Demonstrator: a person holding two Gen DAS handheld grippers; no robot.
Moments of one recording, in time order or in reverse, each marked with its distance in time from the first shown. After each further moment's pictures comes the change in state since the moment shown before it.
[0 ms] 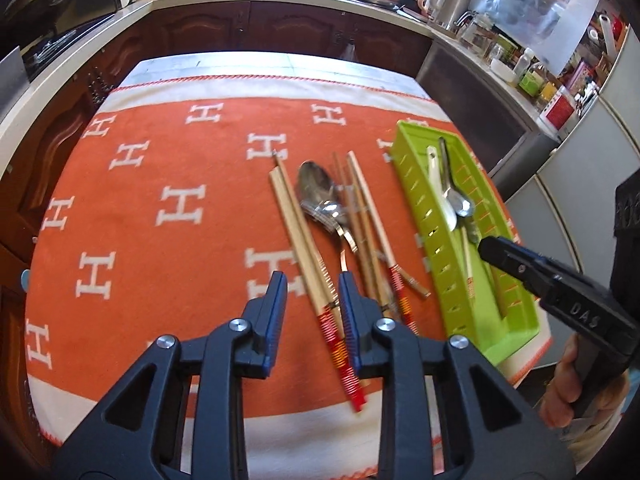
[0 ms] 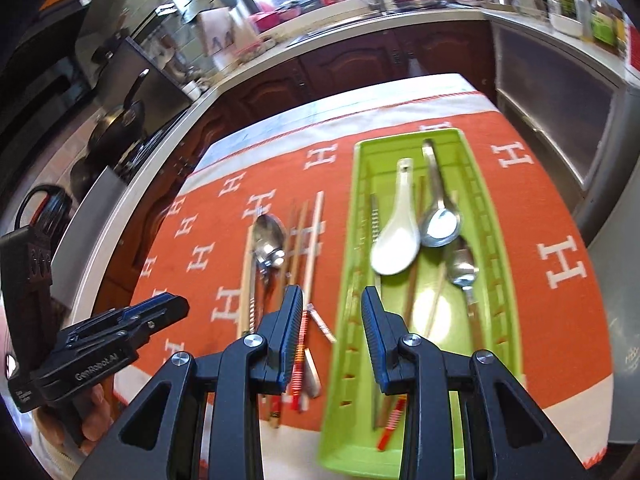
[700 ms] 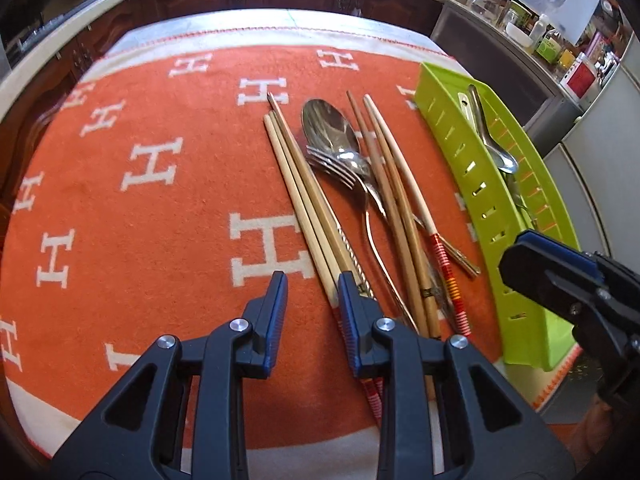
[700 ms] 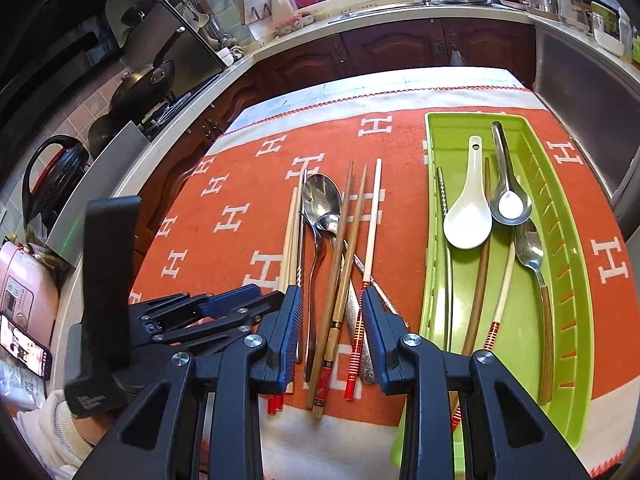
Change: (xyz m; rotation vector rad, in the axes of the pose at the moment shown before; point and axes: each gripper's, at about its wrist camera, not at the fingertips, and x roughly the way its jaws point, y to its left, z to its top) left arm 0.074 -0.005 -0.018 0.035 0.080 0.056; right arm 0.031 0.045 -0.015 -0.101 0.069 0.045
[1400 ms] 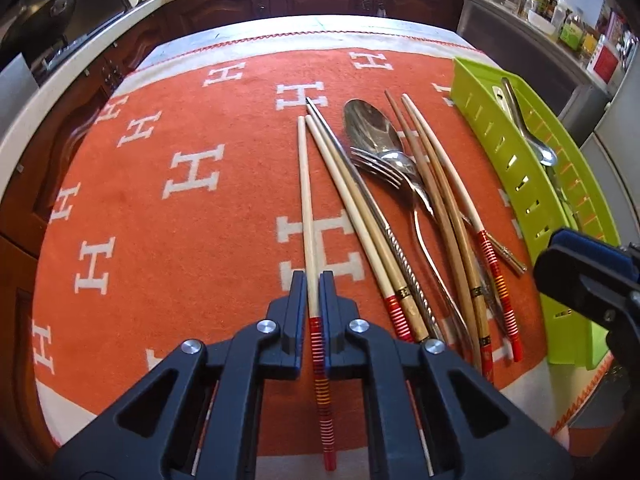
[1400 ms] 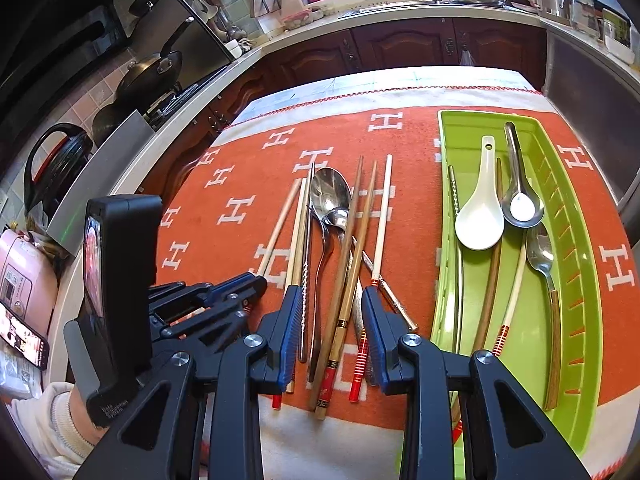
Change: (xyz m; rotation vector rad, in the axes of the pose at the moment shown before) left arm 0.003 0.009 0.001 0.009 -0.016 0.136; right arm 0.012 0.006 0.003 -0.034 0.014 0.007
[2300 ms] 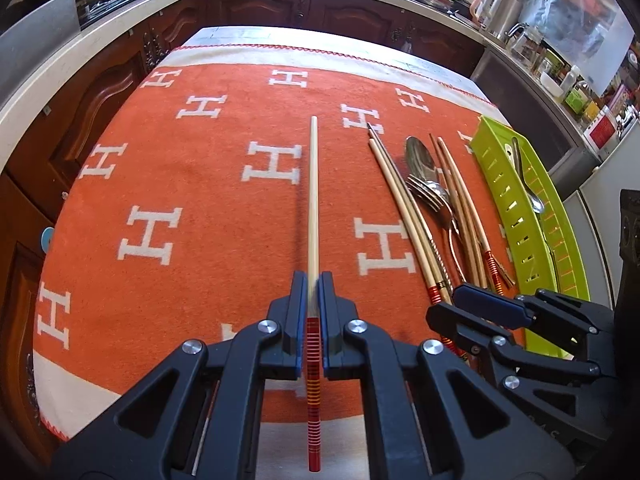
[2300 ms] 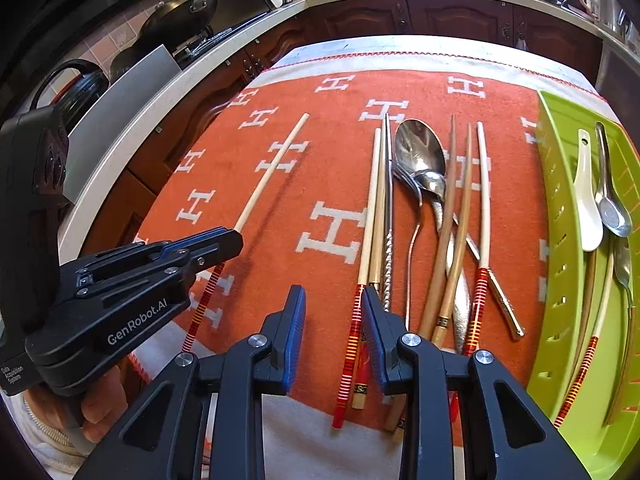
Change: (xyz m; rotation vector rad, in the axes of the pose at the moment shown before) left arm -0.038 0.075 -0.018 -0.167 -0.046 -0.098; right arm 0.068 0.066 -0.010 -0.131 0.136 0.038
